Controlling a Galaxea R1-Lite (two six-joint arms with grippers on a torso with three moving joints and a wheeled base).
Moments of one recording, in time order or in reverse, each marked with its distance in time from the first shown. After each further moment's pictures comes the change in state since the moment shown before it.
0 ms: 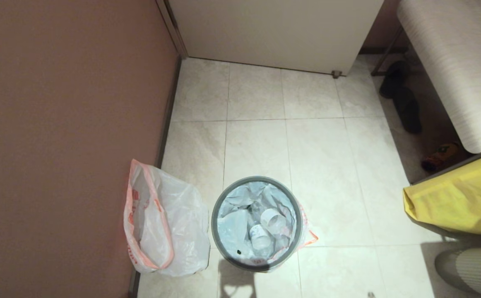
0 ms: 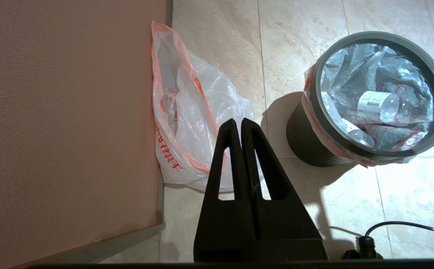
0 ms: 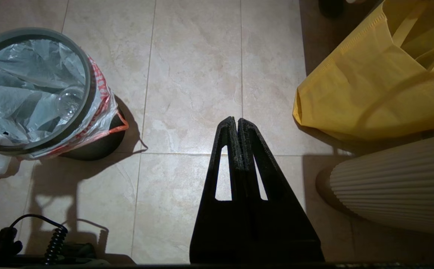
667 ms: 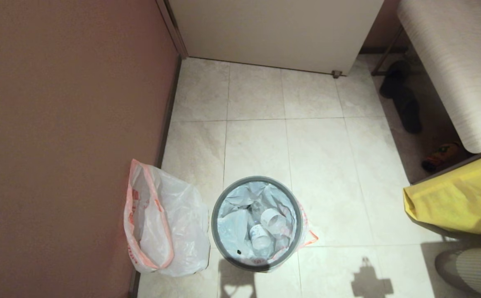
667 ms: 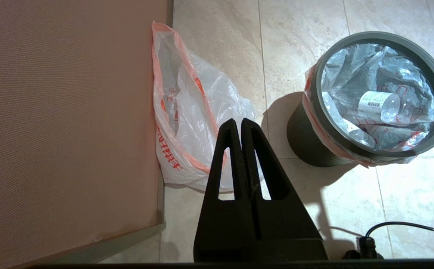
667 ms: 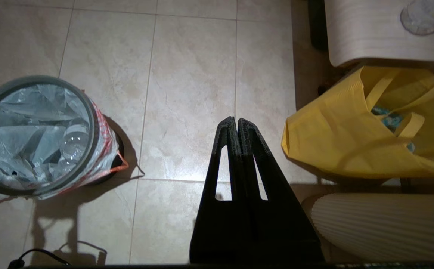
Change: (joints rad) left arm 0.000 0.000 0.000 0.000 0.000 0.000; right arm 0.001 0.418 -0.425 0.012 -0.003 -0.034
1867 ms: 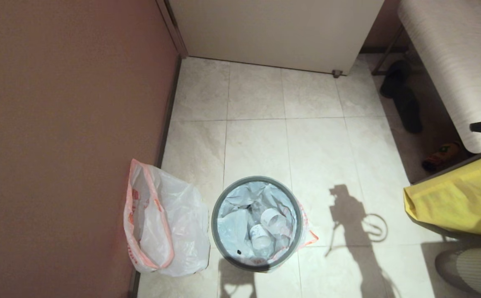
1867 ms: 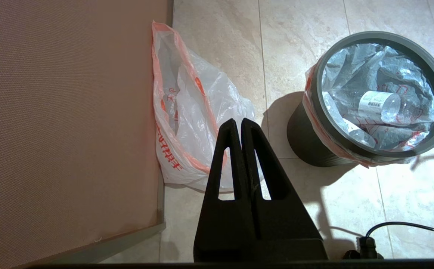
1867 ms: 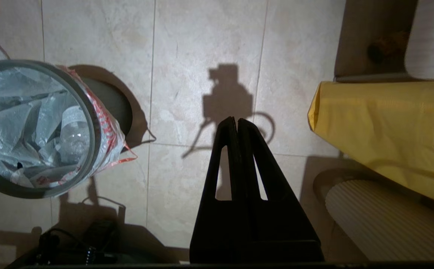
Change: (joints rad) left arm 0.000 0.000 0.000 0.000 -0.001 0.000; right arm 0.101 0.841 -0.737 0.327 -0.051 0.031
